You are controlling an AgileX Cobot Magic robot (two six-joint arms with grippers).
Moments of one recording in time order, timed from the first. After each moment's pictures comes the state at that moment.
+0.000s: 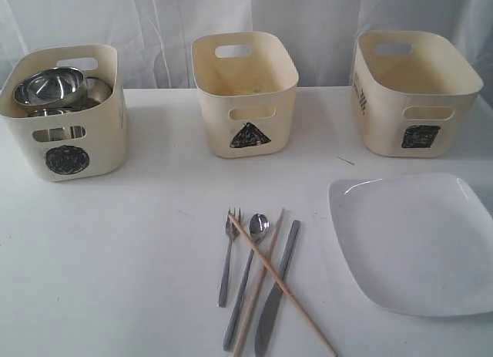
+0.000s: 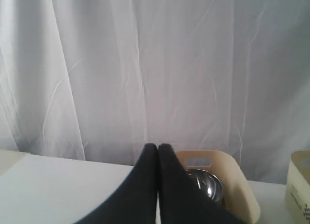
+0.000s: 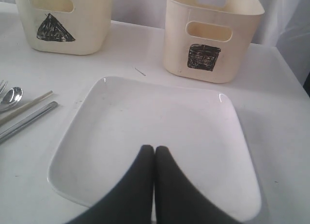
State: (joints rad) left arm 0.07 0.55 -0.91 0.19 0.42 -0.21; right arm -0.01 0.01 0.00 0.04 0.36 -0.12
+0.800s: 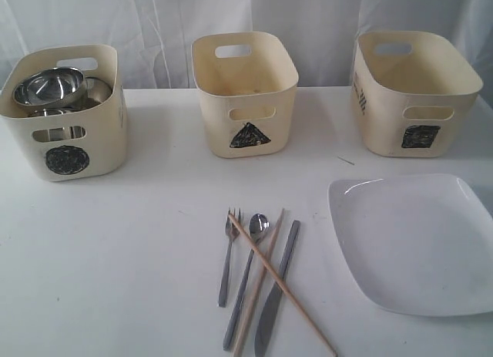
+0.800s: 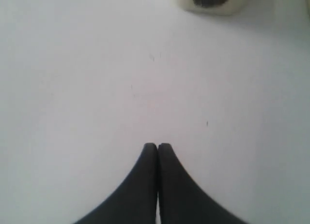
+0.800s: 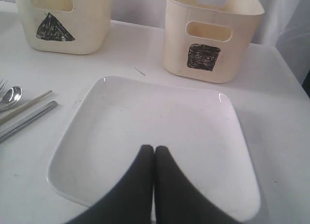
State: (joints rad) left arm 0.07 0.30 -0.75 -0.01 1.27 -0.21; right arm -0.01 0.01 0.00 0.04 0.36 -0.12
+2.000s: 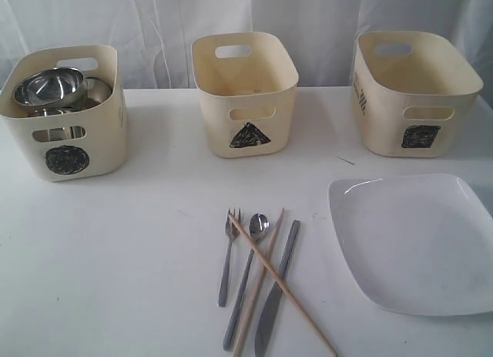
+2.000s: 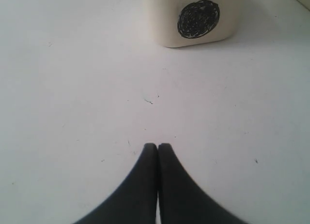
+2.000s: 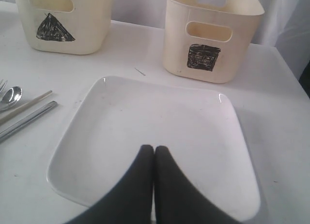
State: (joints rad) left arm 0.07 0.00 0.03 -0.10 0.42 0.15; right arm -0.01 0.01 0.00 0.04 0.36 -0.12
